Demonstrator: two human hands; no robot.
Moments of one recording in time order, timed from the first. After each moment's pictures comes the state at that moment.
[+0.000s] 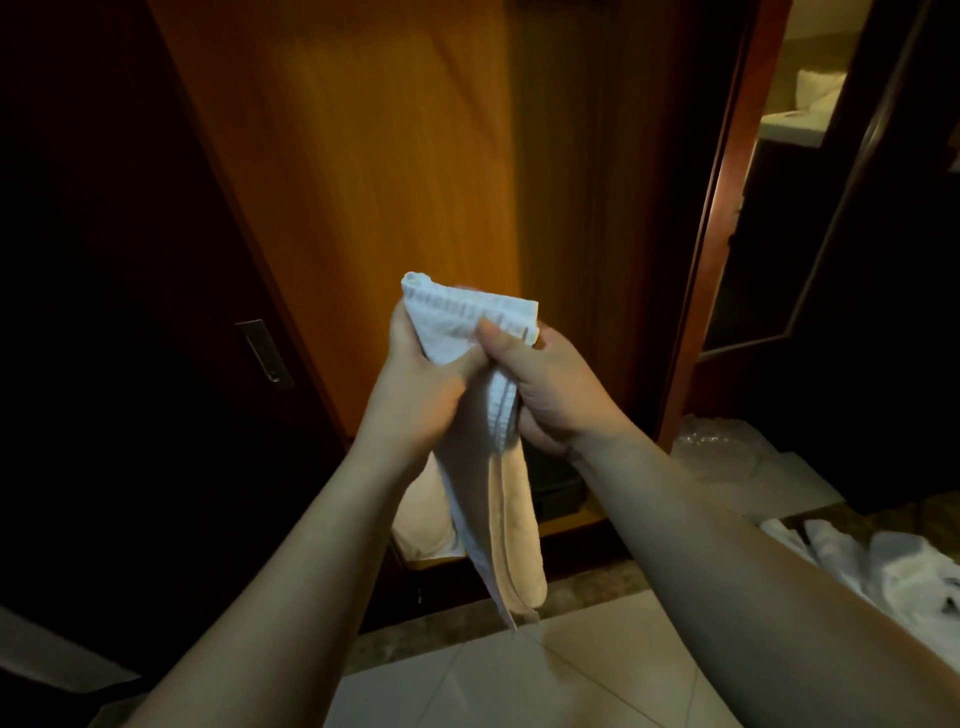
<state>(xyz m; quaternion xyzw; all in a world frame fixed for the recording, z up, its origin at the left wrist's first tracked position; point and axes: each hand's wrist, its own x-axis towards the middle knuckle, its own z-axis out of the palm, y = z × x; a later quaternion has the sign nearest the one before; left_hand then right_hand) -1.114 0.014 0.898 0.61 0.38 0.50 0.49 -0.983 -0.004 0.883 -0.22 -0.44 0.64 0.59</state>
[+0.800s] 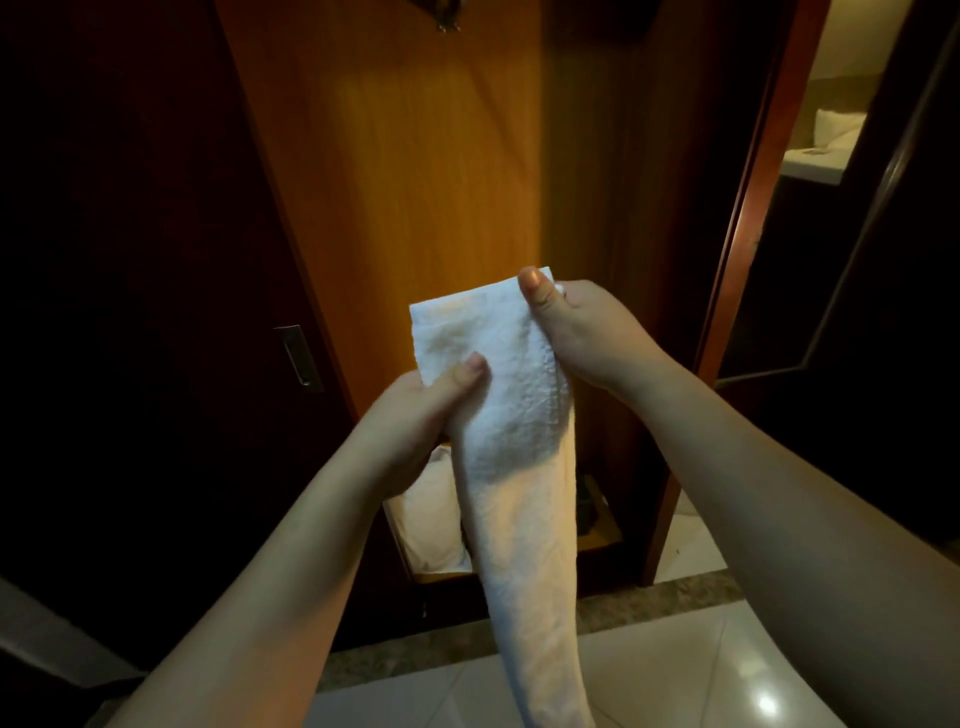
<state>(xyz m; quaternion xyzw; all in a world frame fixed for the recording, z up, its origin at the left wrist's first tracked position) -1.159 -0.003 0.905 0.59 0.35 0.41 0.60 -0.970 -0.003 0.943 -0.52 -0.71 0.21 0.43</state>
